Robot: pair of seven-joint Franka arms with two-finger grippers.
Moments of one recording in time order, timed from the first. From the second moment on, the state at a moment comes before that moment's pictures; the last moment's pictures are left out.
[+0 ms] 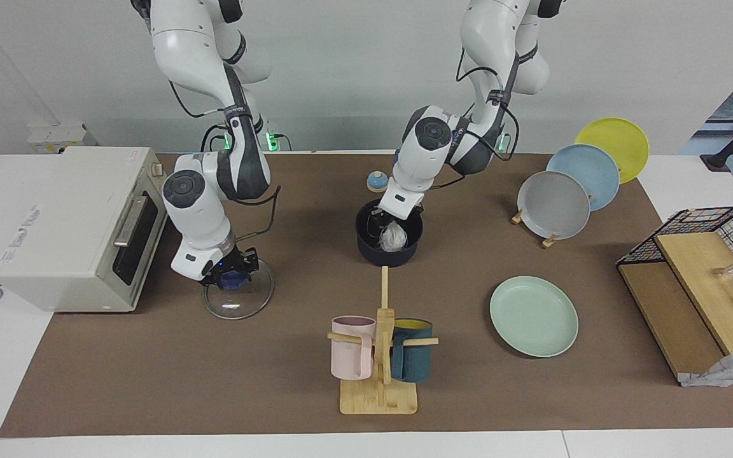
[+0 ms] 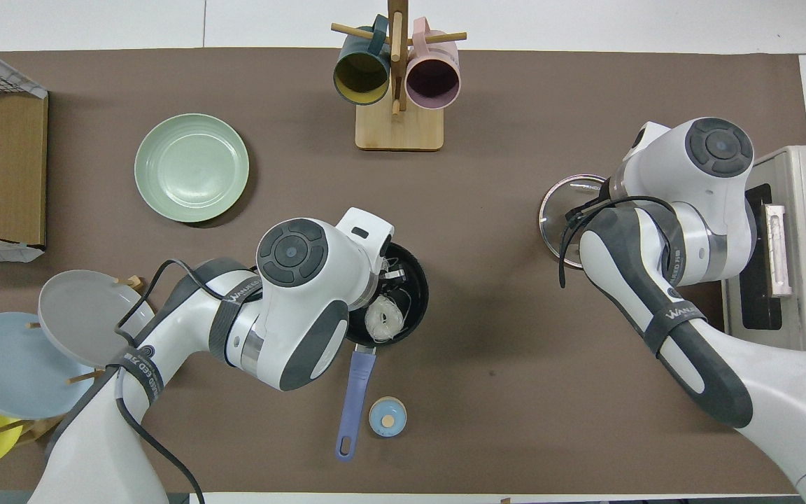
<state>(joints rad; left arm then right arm) -0.63 0.21 -0.06 -2.00 -0.23 2.25 -0.74 0.16 0.32 -0.04 -1.93 0.00 2.25 -0.22</state>
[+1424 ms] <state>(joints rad) -0.14 -0.03 -0.01 -1.68 -0.03 1.62 -0.14 0.72 0.34 -0.02 -1.62 0.01 1.92 0.65</state>
